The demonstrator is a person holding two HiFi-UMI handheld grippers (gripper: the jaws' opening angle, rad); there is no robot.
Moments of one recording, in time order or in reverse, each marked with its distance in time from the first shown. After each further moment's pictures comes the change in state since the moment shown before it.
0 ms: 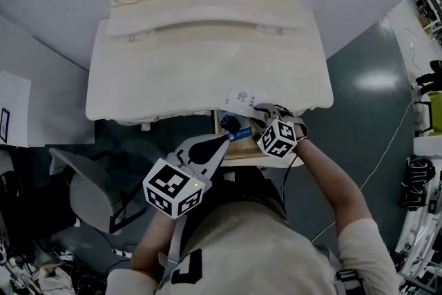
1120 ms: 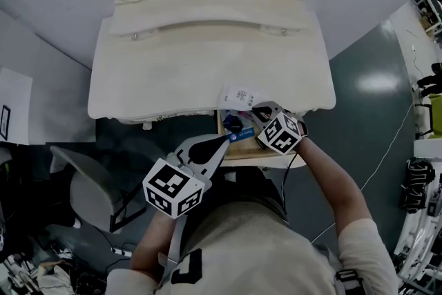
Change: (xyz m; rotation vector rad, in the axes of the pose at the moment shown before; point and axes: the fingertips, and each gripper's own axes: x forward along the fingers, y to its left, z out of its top) left arm -0.006 0.006 0.000 -0.006 -0.004 0.011; right arm -0.008 -0.013 0.023 0.187 -0.059 0.045
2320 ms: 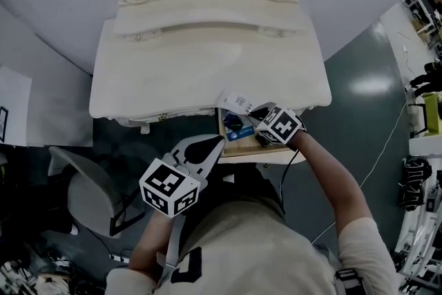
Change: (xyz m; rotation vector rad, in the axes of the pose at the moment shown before) left arm -0.035 0.000 -0.008 0.012 -0.035 -0.013; right arm -0.010 0.033 0.014 0.232 0.104 0.176
